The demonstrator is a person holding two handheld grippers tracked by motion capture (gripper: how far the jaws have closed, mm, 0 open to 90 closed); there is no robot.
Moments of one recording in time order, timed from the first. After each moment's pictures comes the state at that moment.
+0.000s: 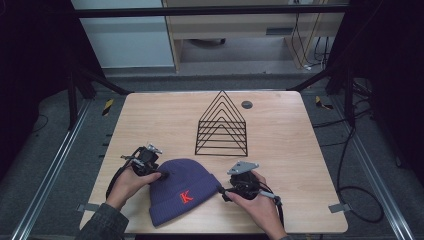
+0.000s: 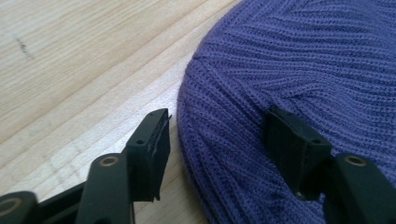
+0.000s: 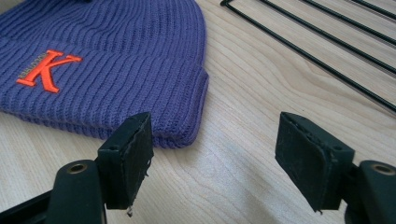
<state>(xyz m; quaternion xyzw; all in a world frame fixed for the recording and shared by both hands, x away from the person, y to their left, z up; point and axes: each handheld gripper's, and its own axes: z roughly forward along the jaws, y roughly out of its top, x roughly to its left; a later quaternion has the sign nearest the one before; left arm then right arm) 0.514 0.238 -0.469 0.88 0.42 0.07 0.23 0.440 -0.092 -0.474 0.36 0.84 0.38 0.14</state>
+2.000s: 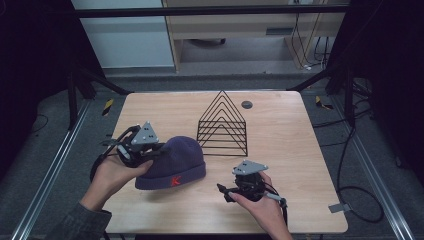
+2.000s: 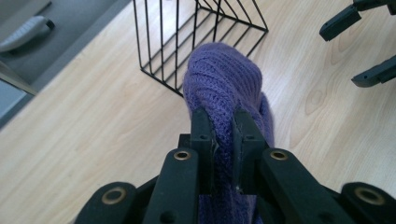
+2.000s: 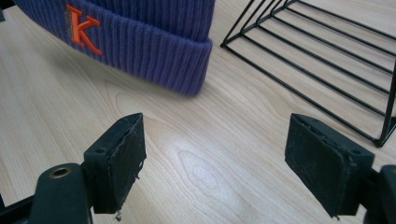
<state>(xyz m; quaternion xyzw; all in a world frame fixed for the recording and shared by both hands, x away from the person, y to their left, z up) 0.463 0.212 -0.311 0.90 0.22 0.21 0.32 0.426 -0.101 -0.448 0.35 0.82 0.42 0.16</state>
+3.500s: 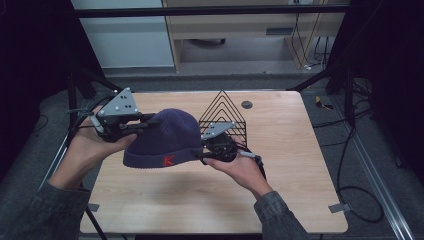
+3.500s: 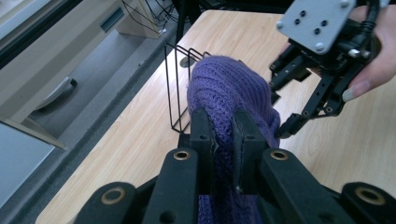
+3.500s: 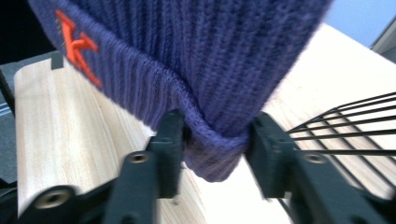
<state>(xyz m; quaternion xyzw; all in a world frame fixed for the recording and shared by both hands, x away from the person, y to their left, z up) 0.466 0.226 -0.222 0.87 0.17 0.25 0.38 0.497 -0.035 -0.371 0.24 0.86 0.44 0.12</state>
